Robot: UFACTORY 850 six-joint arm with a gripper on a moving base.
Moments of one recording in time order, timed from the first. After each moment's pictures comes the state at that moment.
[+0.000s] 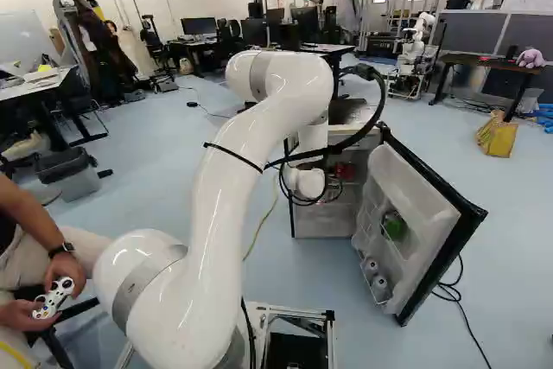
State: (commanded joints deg) arm -24.8 -55.1 -59.4 -14.6 57.4 0.0
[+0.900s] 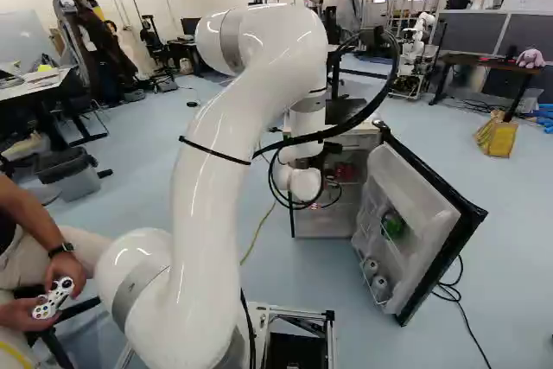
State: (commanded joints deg) arm -26.8 -40.8 -43.5 -14.6 57.4 0.0
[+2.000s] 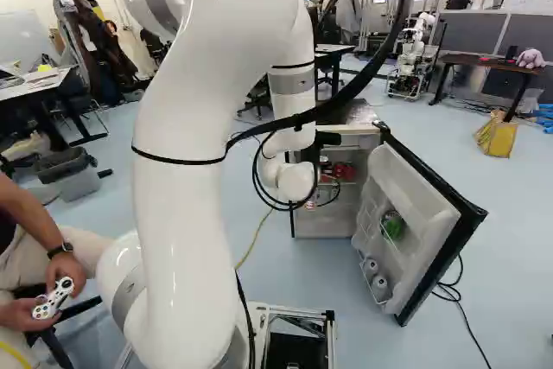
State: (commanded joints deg) arm -28.1 -25.7 -31.9 -14.6 57.4 0.0
